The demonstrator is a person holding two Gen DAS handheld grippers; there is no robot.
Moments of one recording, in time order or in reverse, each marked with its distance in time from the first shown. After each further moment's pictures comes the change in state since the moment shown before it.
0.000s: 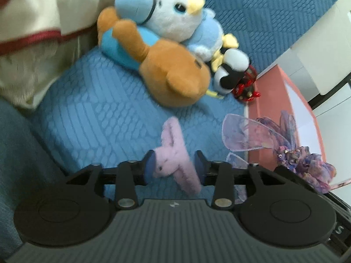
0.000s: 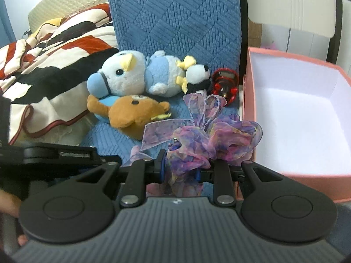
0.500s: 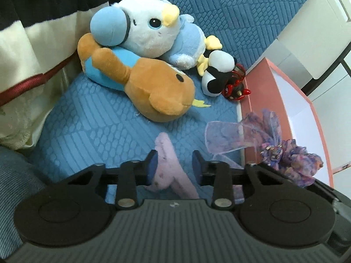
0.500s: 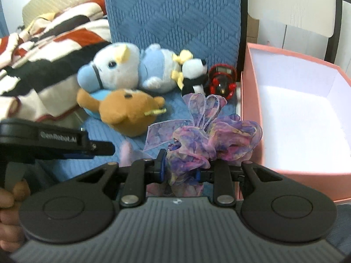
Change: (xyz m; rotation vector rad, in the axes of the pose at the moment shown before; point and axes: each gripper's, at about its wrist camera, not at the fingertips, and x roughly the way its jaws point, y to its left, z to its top) left arm -0.015 -0.022 0.028 0.143 0.008 -0.011; right arm 0.016 0.006 0.002 -0.015 -0.002 -0.048
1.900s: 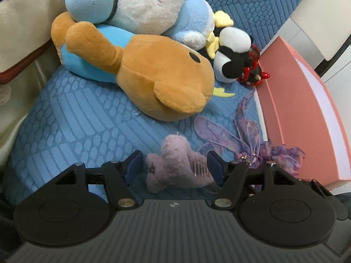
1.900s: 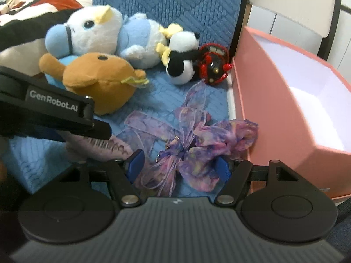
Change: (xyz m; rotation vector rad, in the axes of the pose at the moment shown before) left arm 0.075 0.014 0.009 0.129 0.091 -0.017; right arm 0.075 0.022 -0.039 -0.081 0.022 -0.204
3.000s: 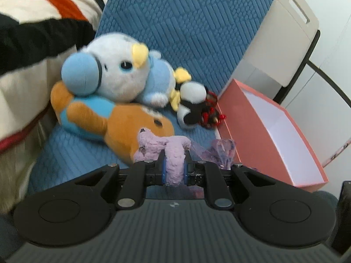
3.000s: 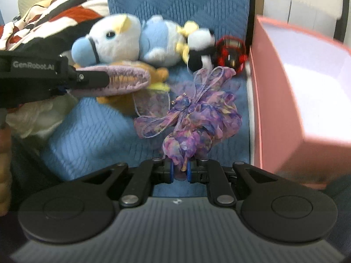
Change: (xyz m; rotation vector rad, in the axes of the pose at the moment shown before) left arm -0.075 -0.008 -0.001 0.076 -0.232 -0.150; right arm -0.030 -0.014 0.002 0.079 0.072 0.197
